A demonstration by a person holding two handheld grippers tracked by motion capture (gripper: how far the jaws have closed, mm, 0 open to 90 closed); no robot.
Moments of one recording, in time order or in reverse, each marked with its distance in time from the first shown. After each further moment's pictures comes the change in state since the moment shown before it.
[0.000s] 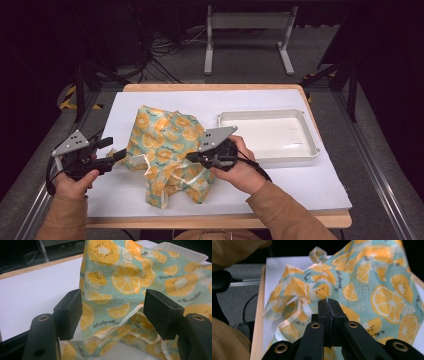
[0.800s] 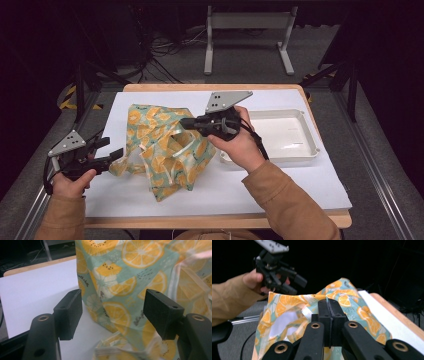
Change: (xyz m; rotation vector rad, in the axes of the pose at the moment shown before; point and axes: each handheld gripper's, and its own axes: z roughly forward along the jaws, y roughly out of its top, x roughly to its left) left arm 0.007 -0.004 -0.003 -0.002 0.015 -0.020; right arm -0.040 0.051 -0.031 -0.242 -0.020 0.081
